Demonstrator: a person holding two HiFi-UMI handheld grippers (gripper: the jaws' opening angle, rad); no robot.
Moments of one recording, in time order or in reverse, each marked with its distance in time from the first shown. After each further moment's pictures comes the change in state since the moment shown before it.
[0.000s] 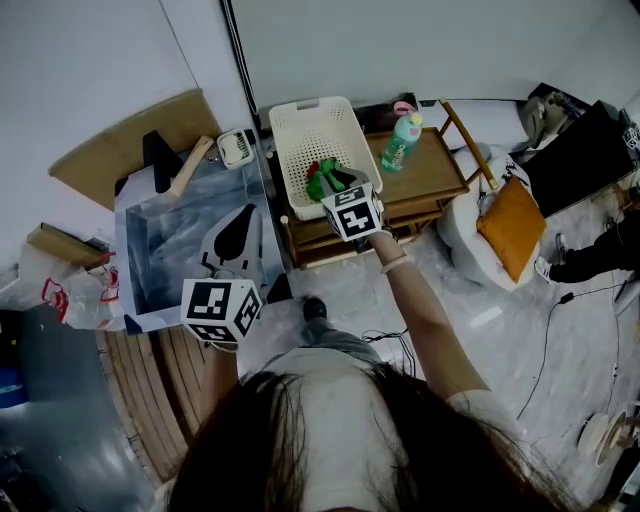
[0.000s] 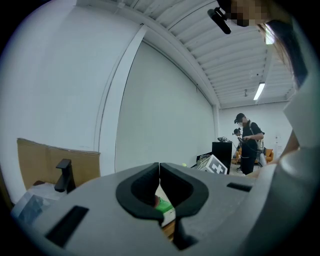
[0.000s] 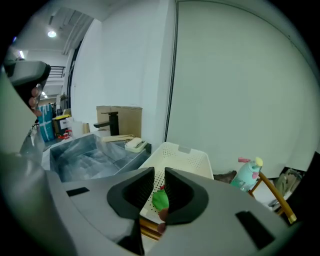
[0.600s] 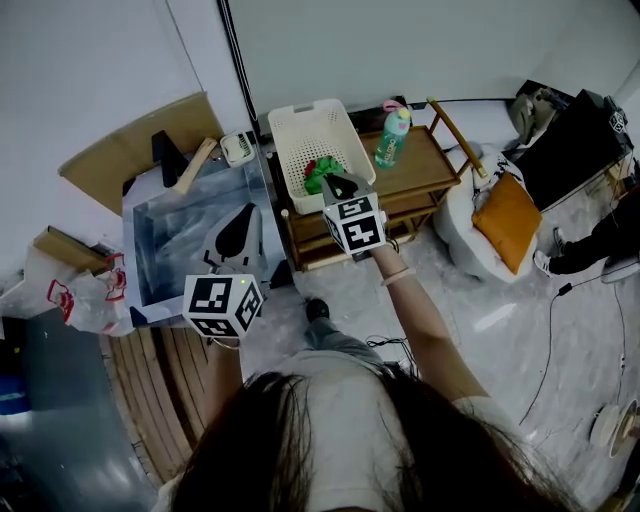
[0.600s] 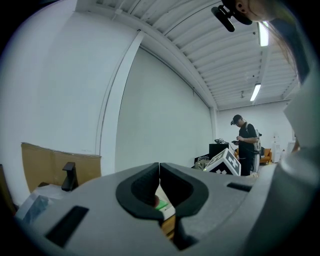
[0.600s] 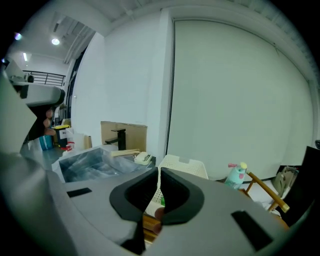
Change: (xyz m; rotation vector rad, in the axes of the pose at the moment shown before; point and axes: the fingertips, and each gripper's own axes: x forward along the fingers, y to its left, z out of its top) left arm -0.049 -0.024 0.010 0.017 -0.031 -0.011; right arm -0.086 0.036 0.022 0.031 -0.152 -0.041
